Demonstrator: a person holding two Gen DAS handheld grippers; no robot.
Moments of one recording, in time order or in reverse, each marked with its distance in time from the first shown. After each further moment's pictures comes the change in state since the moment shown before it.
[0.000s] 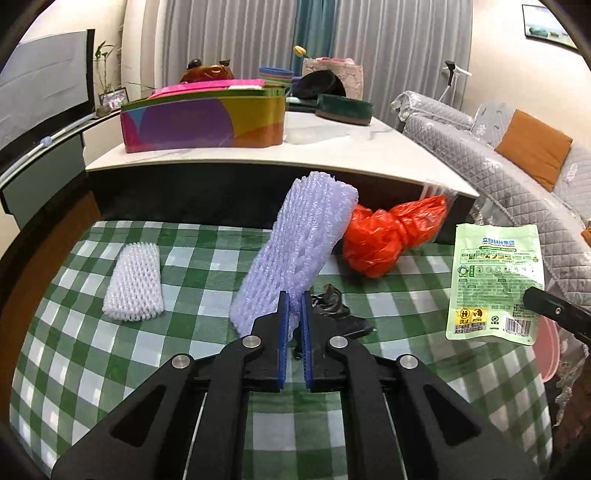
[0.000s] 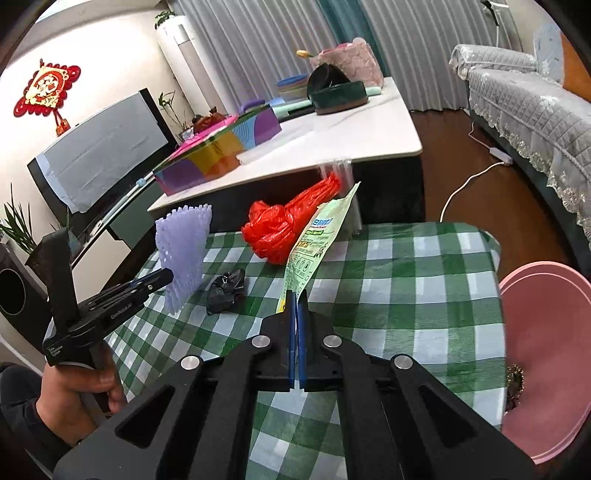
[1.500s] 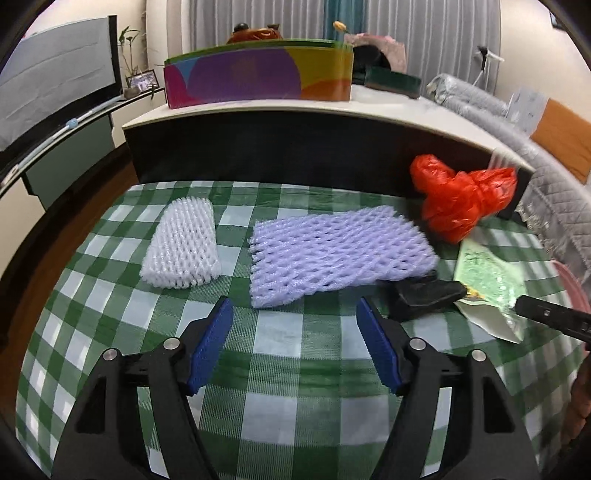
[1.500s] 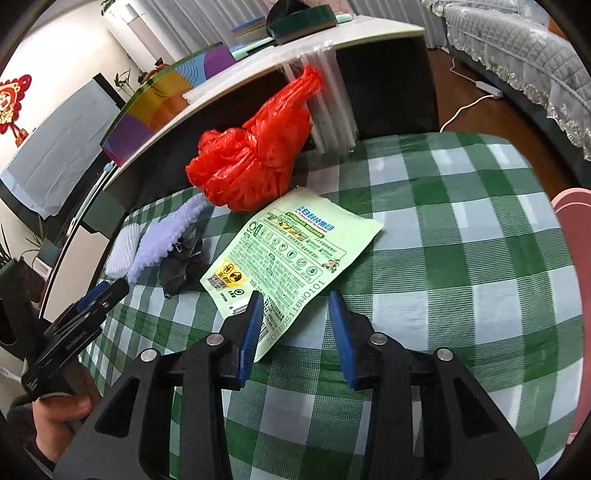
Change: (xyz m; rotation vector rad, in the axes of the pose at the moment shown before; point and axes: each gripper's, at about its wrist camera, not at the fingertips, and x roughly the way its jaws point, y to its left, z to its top) left arm 0.033 0.049 -0.027 -0.017 0.080 0.147; right arm 0.097 -0.010 -0.024 0.145 0.204 -0.049
